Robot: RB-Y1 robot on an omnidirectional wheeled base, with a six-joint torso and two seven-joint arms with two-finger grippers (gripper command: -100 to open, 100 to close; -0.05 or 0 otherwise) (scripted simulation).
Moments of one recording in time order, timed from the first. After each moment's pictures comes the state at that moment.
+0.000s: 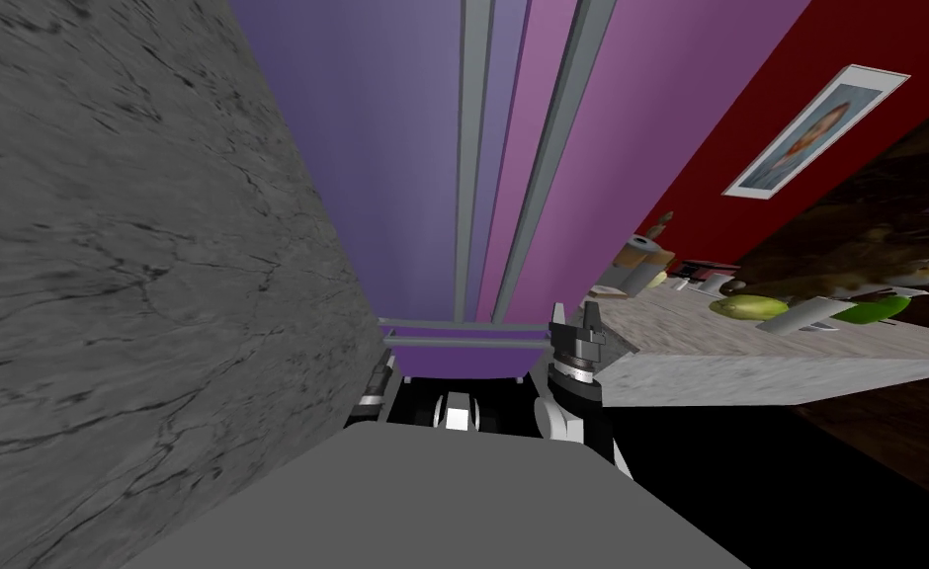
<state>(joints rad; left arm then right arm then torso) 0.22 0.17 0.03 -0.88 0.06 -1.10 -0.03 0.49 0.01 0.04 -2.24 -0.04 -0.65 0.02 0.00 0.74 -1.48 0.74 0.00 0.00</state>
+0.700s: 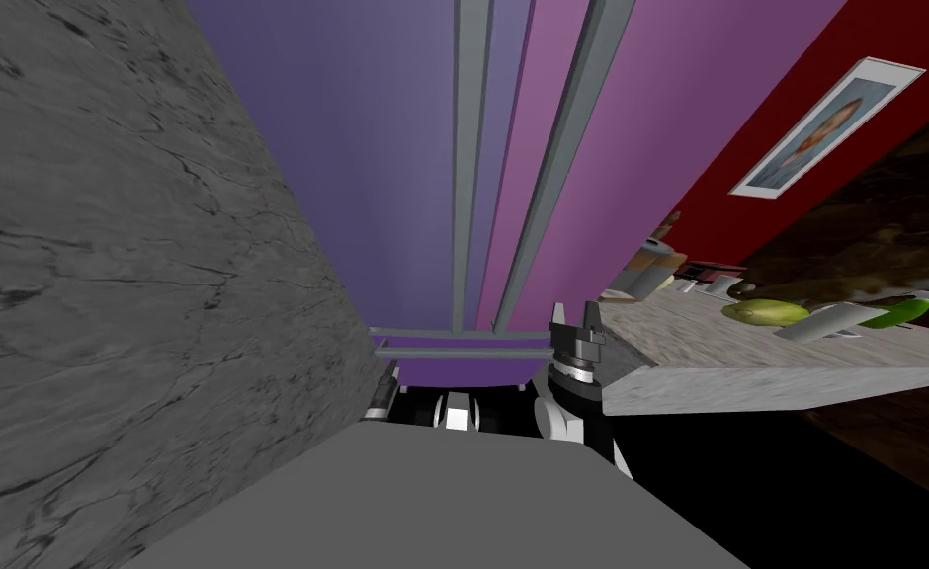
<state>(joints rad) 0.16 0.13 0.01 -0.64 0.04 -1.20 -0.04 0.49 0.01 0.04 -2.24 -0.04 -0.65 0.02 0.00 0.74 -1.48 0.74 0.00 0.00</state>
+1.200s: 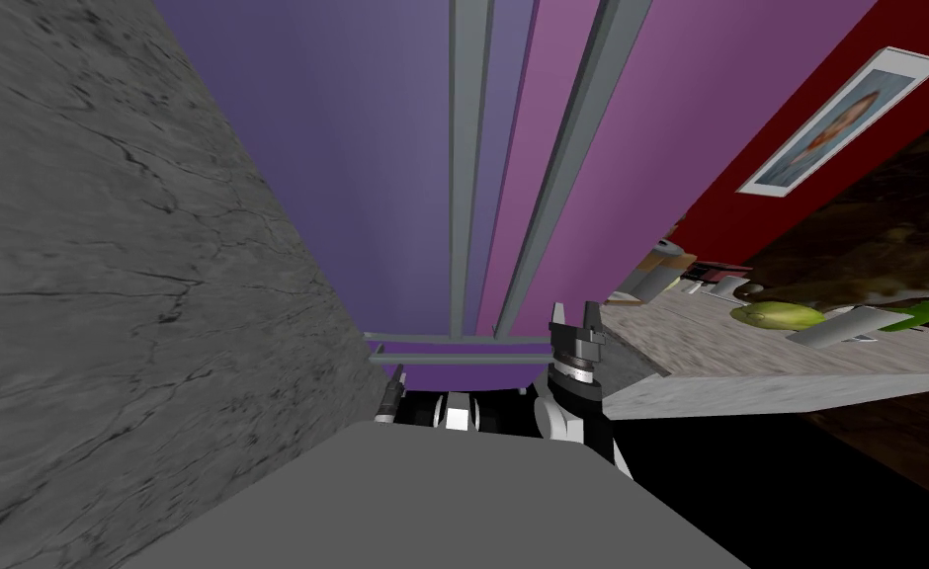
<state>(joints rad) 0.15 0.06 0.01 -0.55 0.04 -1.23 -0.05 0.49 0.01 0.04 -2.24 -0.04 -0.65 0.02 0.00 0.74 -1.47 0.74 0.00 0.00</state>
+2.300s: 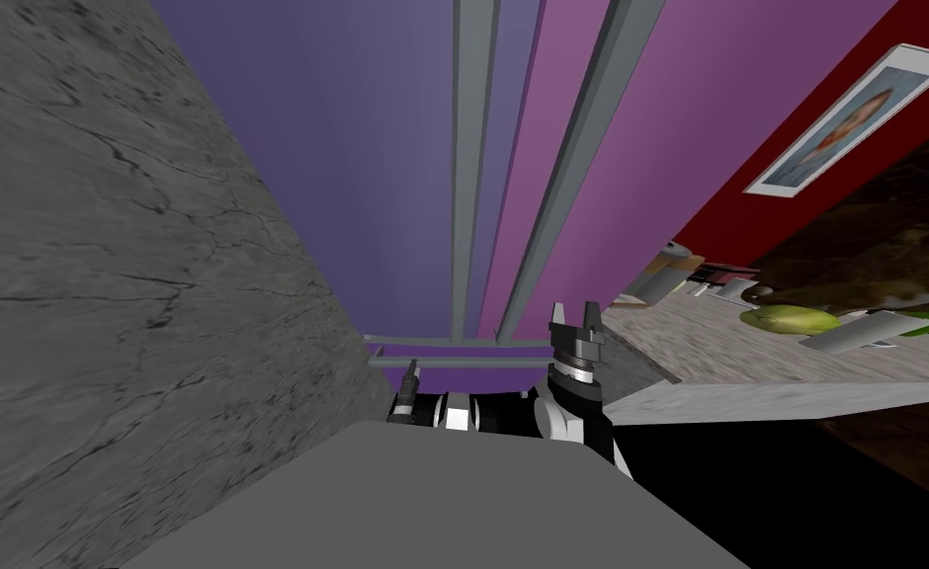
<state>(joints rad) 0.12 -0.05 0.00 -0.58 0.03 -1.16 -0.06 0.49 0.01 0.04 -2.24 -0.04 -0.65 0.02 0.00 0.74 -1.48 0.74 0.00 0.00</state>
